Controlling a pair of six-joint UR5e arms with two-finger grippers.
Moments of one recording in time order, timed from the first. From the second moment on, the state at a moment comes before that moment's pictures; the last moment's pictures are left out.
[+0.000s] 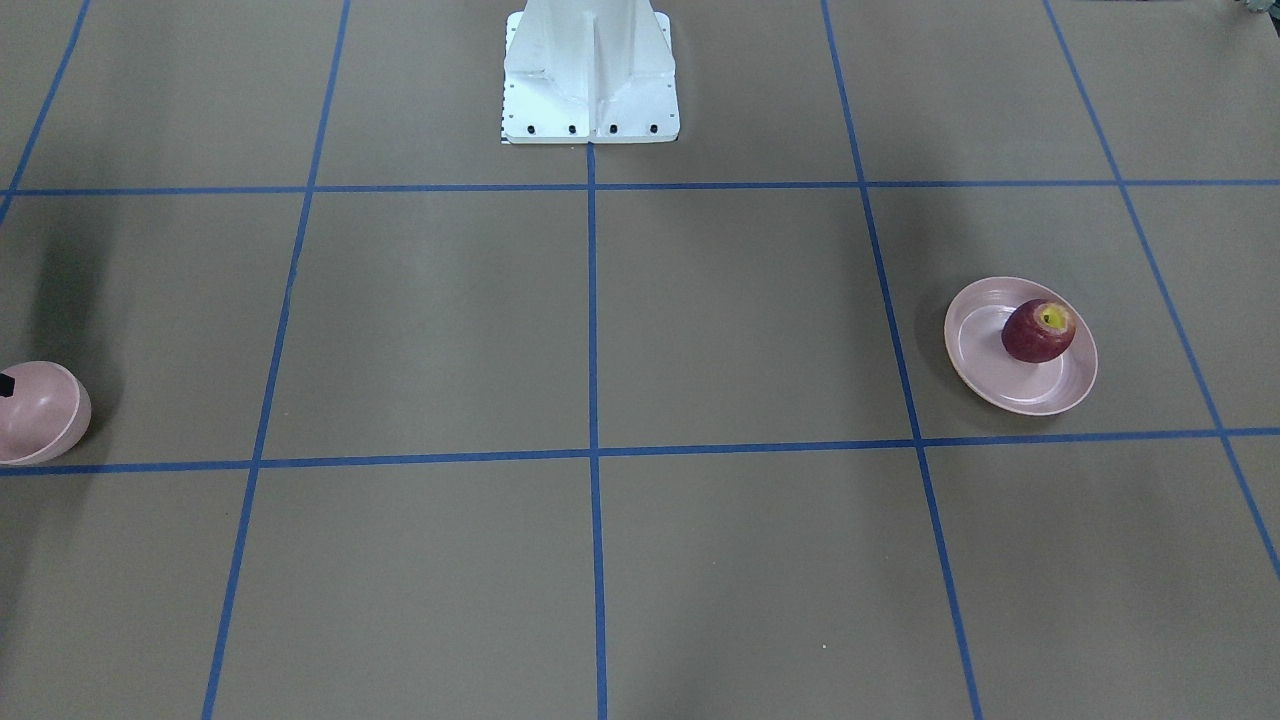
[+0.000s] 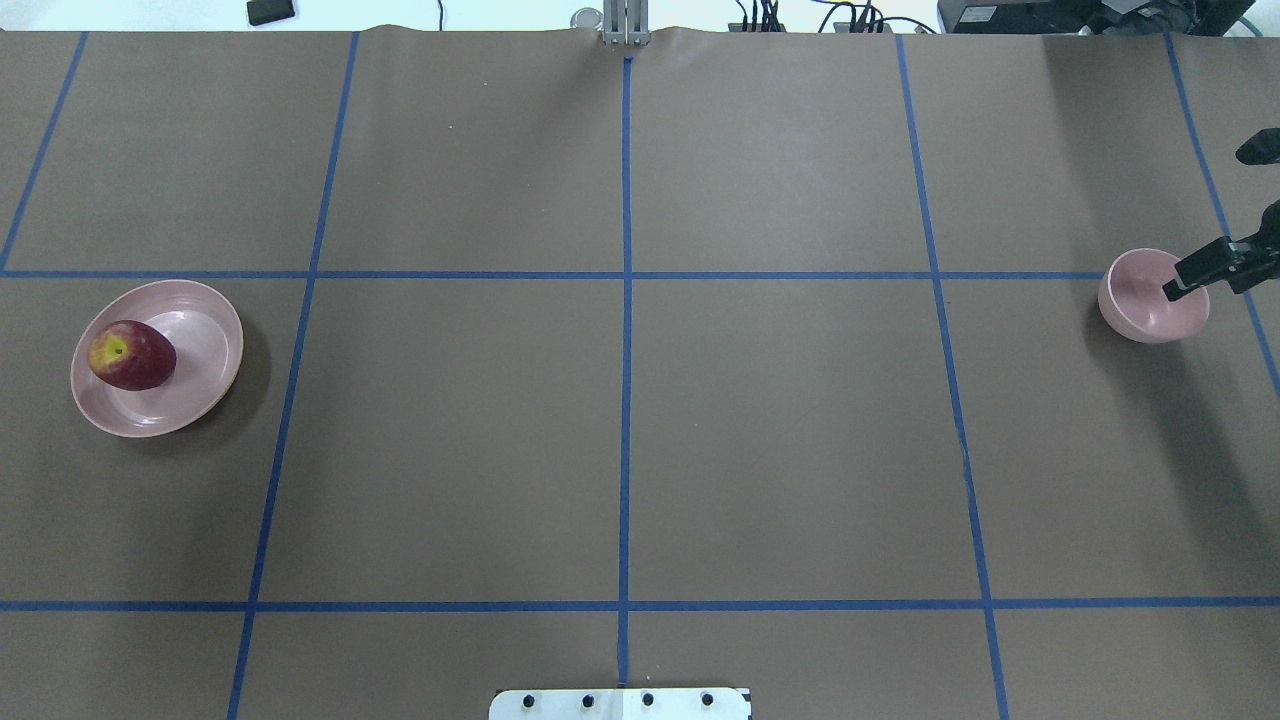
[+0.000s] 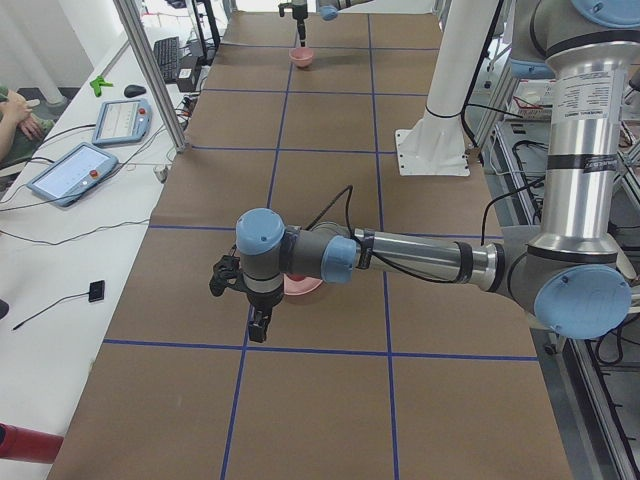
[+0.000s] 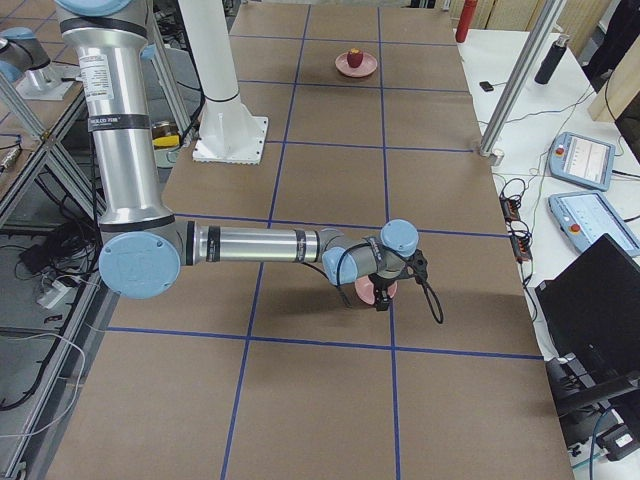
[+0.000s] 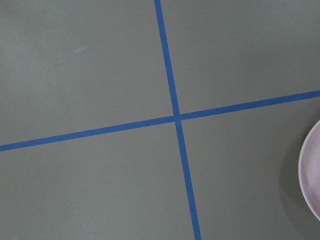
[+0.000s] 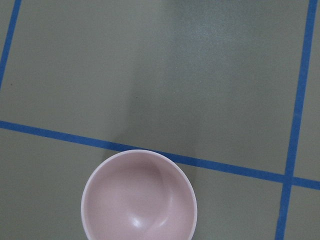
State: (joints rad) left arm -1.53 -1.56 -1.69 -1.61 -2.27 0.04; right arm 1.25 -1.45 1.39 -1.22 2.40 0.28
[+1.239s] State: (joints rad) left arm -1.53 -1.57 -1.70 -1.61 -2.27 0.04; right arm 1.25 -1.42 1.35 -1.22 2.40 0.28
